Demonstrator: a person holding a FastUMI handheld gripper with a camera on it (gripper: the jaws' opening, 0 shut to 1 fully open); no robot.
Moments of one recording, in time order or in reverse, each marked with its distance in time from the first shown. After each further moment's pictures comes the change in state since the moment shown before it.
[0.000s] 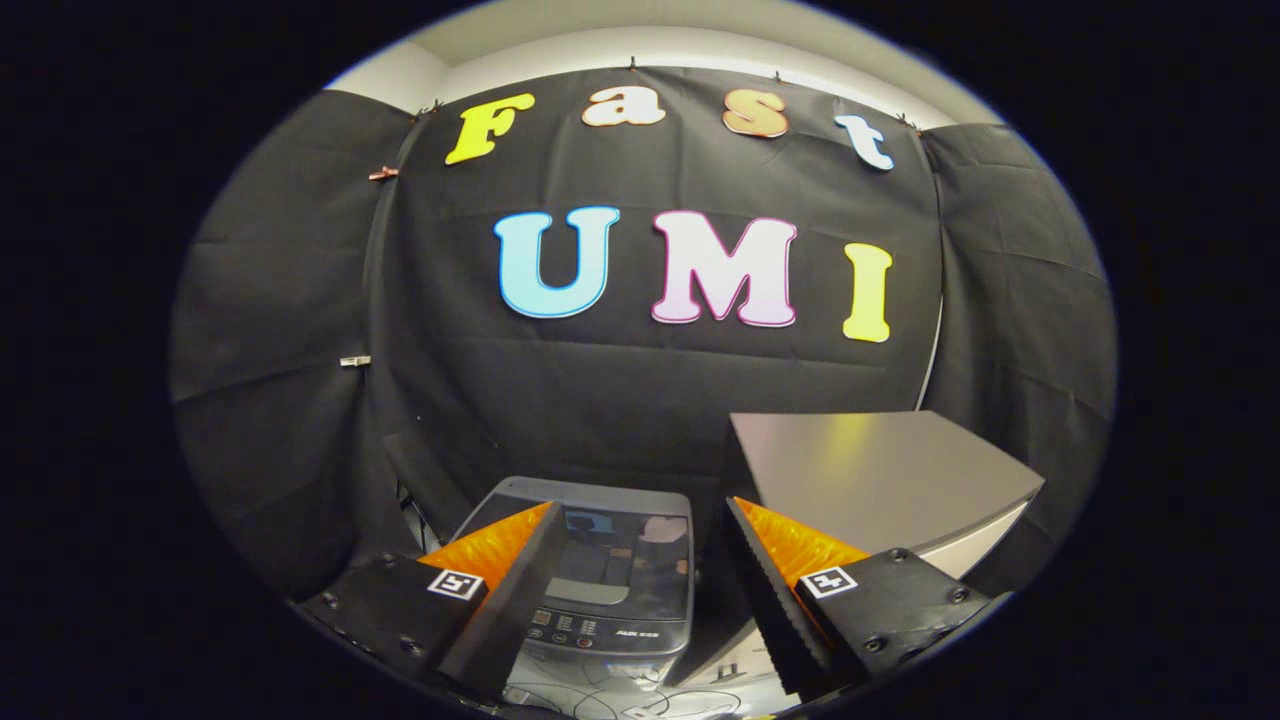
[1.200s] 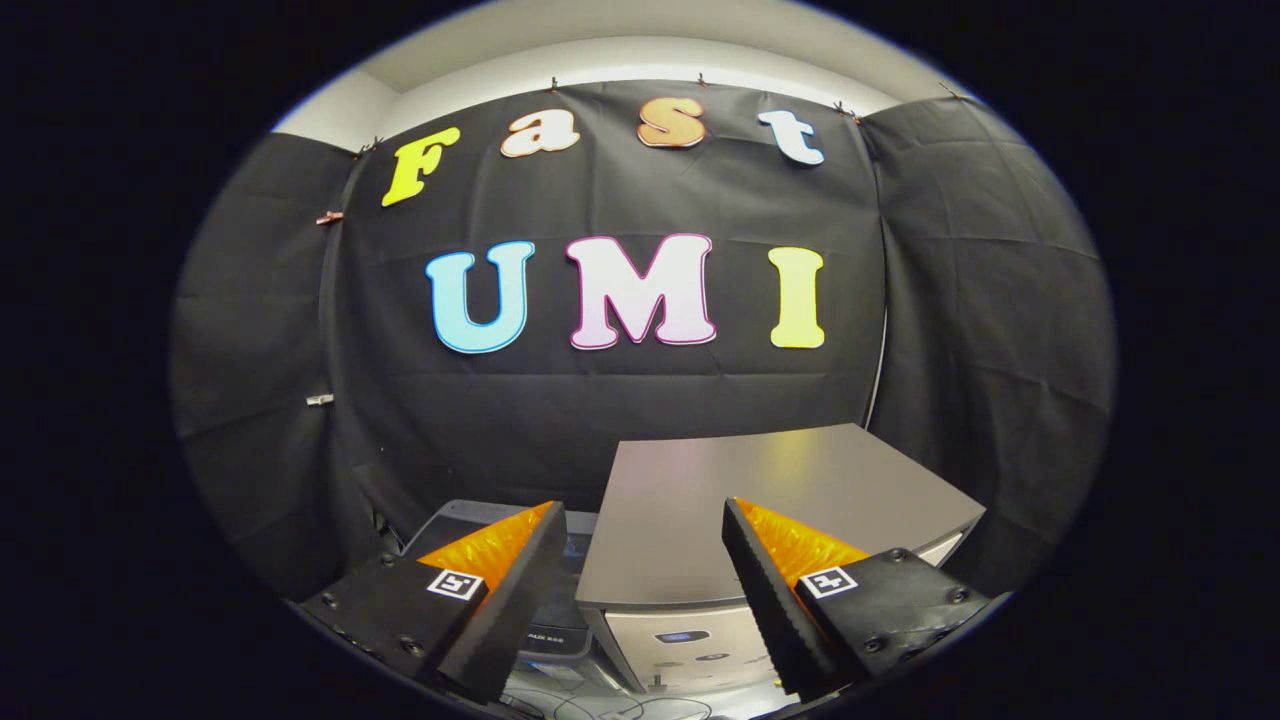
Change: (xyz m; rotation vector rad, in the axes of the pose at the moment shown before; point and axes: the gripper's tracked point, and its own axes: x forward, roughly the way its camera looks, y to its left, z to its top) arm -0.011 -0.125 0.030 0.105 -0.038 -0.049
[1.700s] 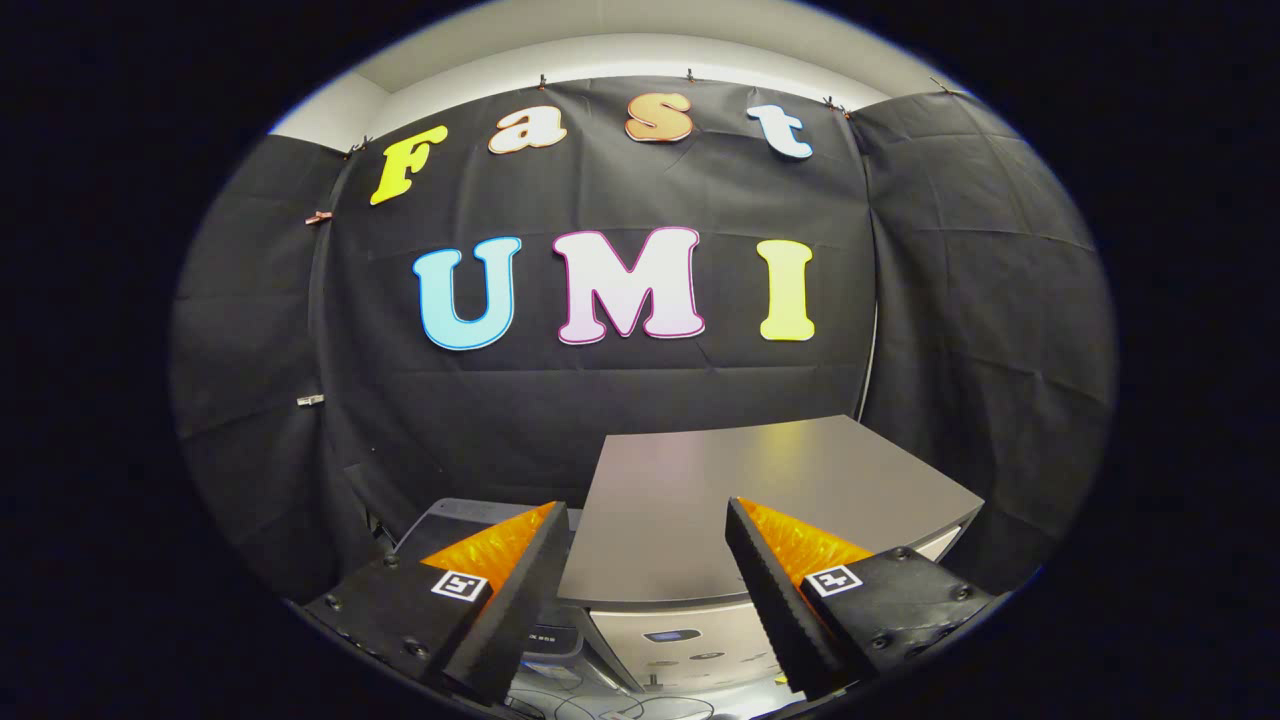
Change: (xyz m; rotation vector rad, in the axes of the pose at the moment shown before) arm 0.003 -0.008 -0.004 -0.011 0.011 -0.035
